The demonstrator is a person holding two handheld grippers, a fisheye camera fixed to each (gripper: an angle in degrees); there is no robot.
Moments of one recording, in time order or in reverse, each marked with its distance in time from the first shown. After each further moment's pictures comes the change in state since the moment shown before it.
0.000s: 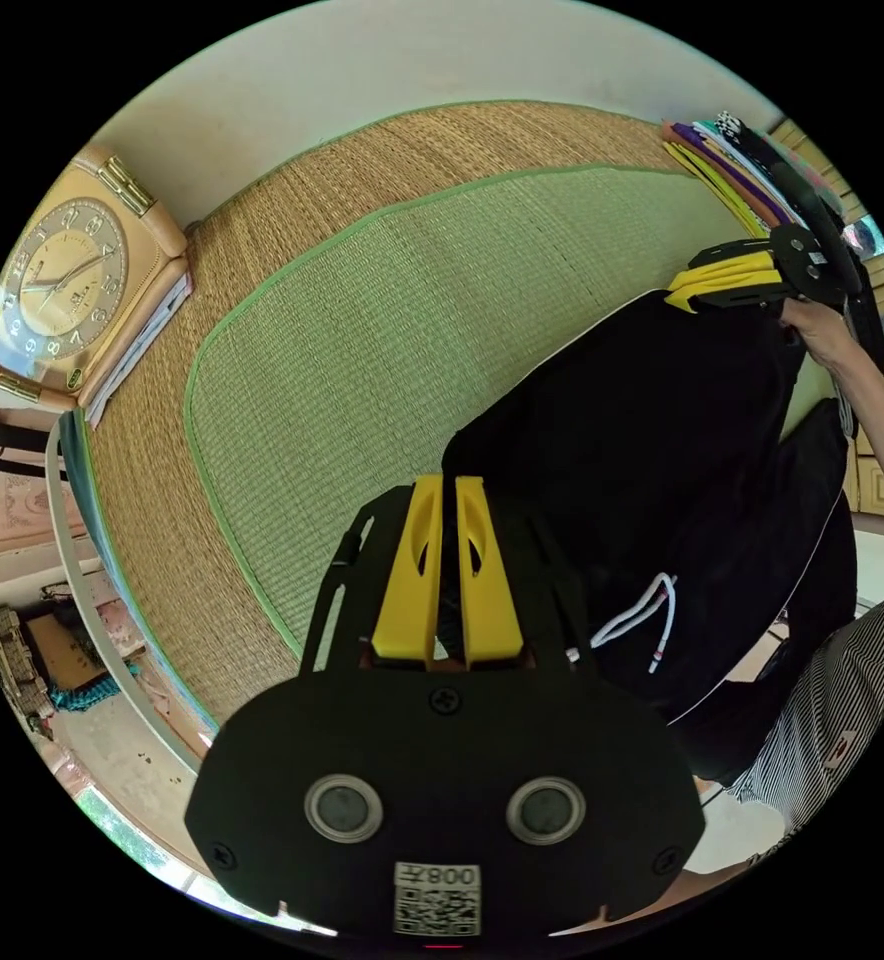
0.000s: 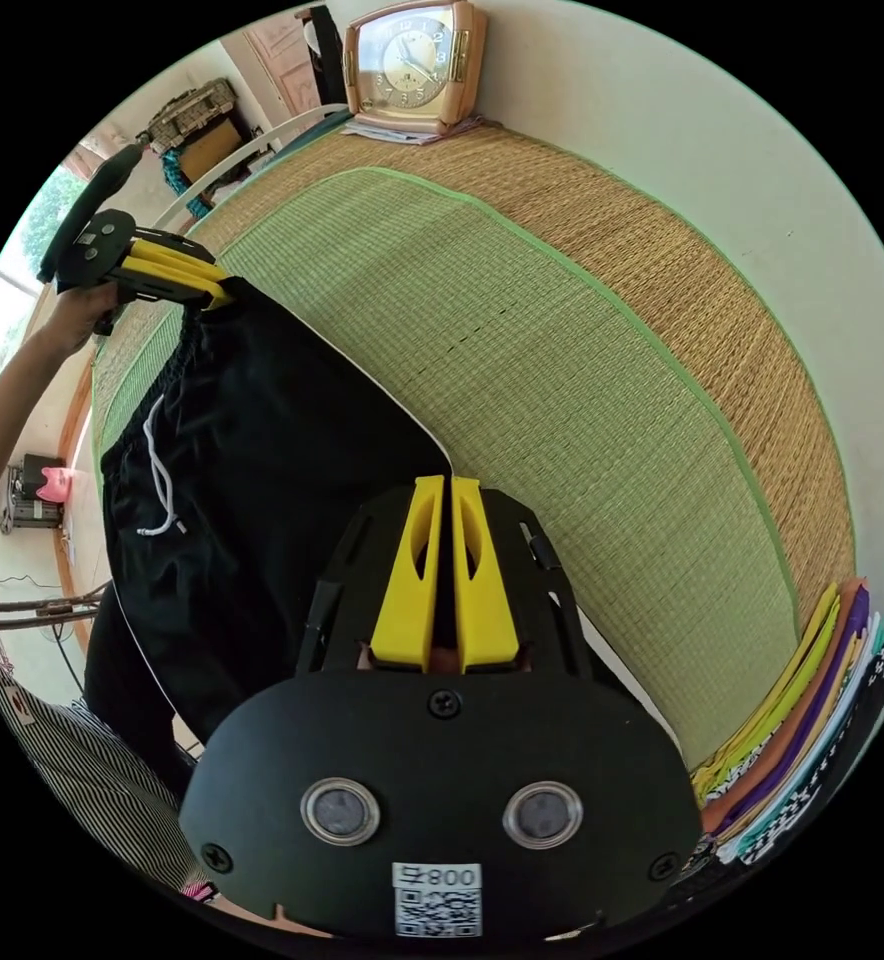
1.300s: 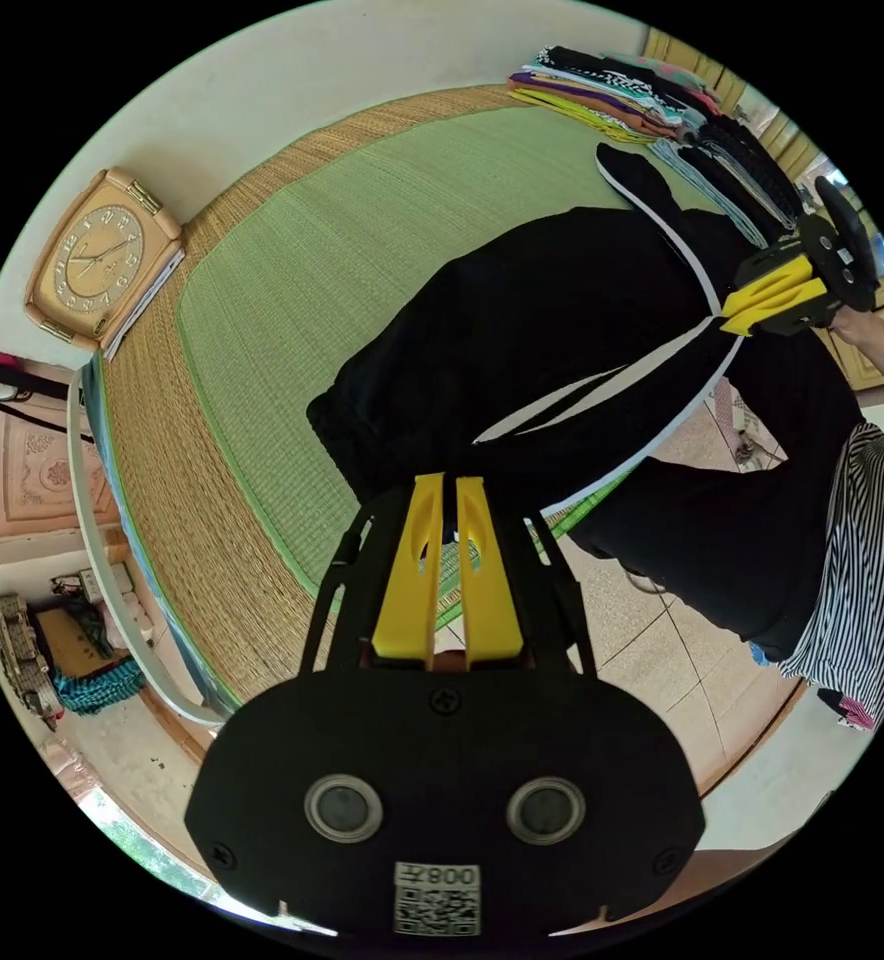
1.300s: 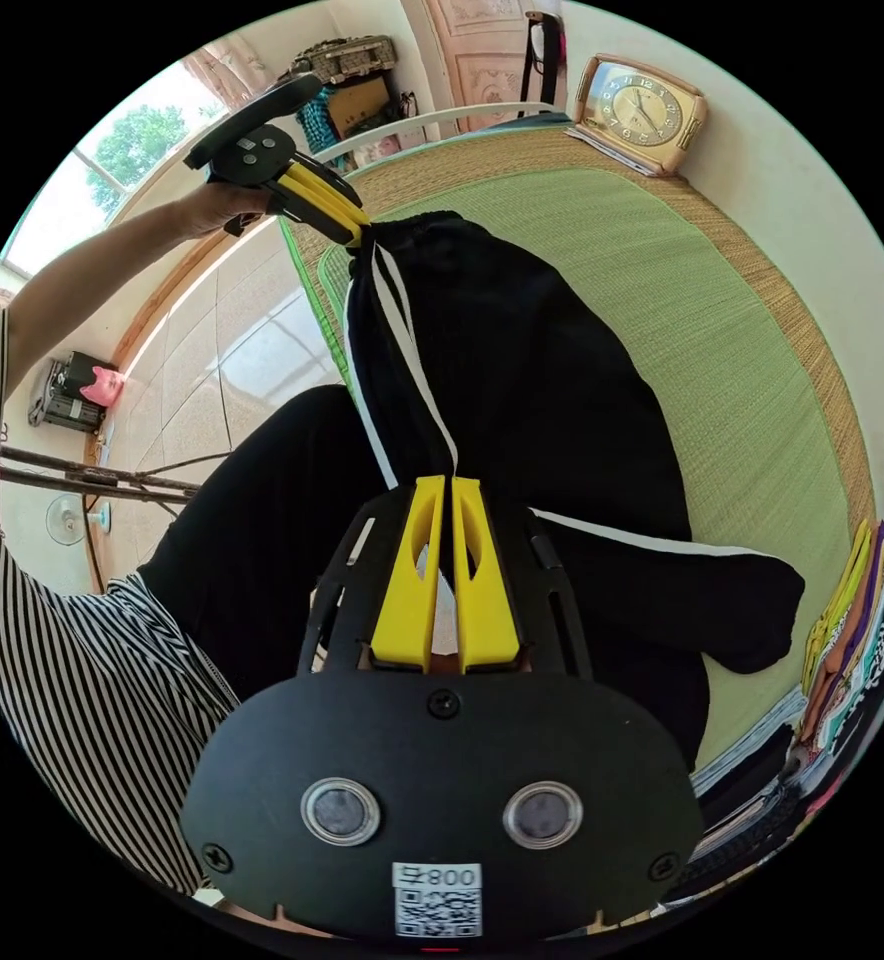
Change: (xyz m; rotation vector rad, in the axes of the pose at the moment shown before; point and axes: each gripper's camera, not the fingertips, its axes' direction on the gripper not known) left arm 0.152 0.340 -0.017 0.024 -0.031 0.142; right arm -0.323 0.237 0.003 -0.008 -0.081 -0.187
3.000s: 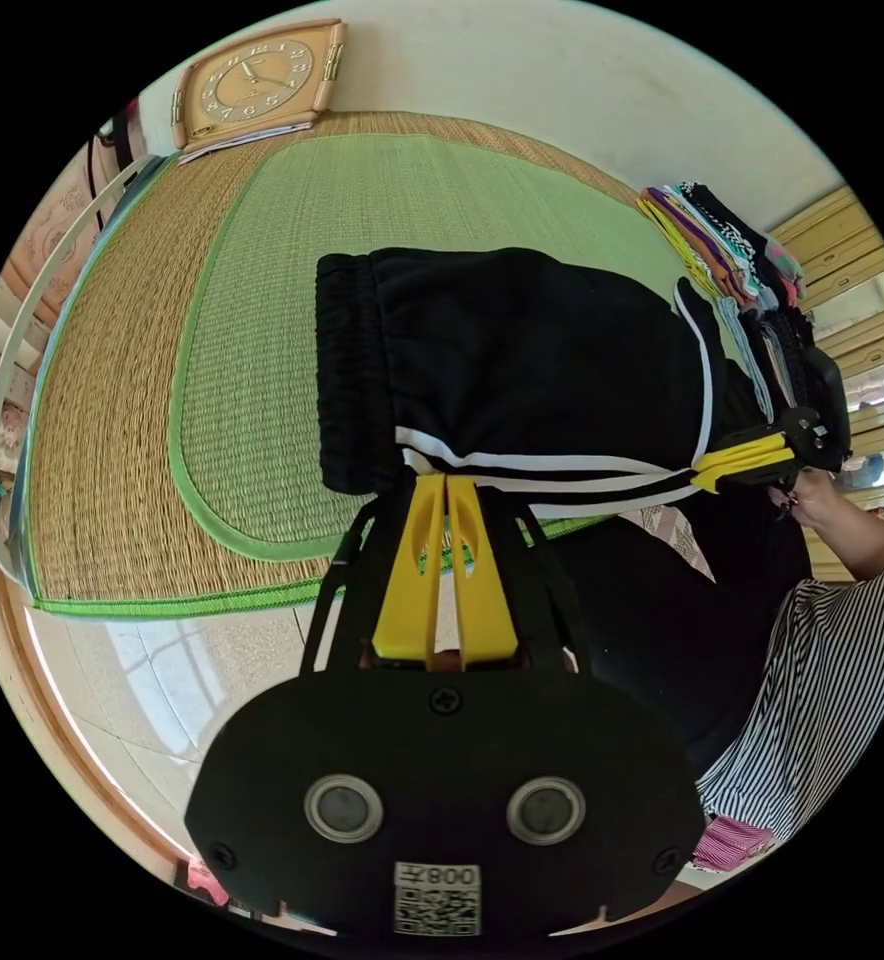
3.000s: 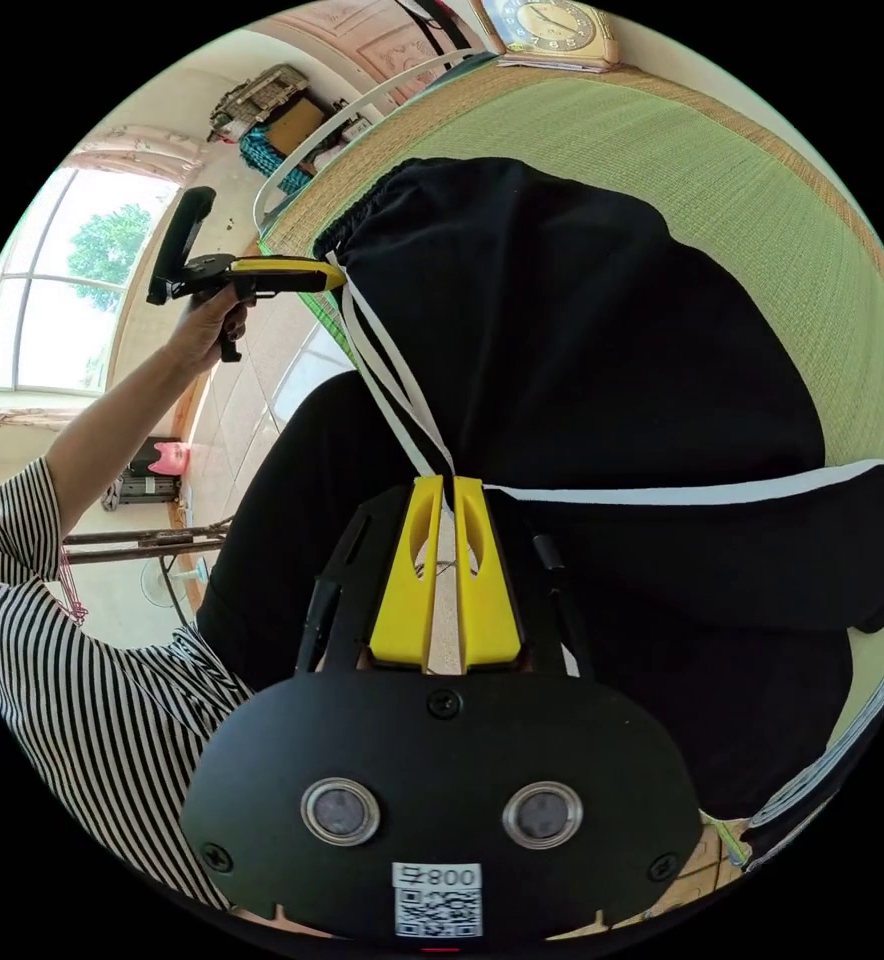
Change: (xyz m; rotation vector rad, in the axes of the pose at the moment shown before) left arm 0.007 0.219 0.195 0.172 0.260 -0.472; right arm 0.052 0.041 0.142 -0.044 -0.291 0.221
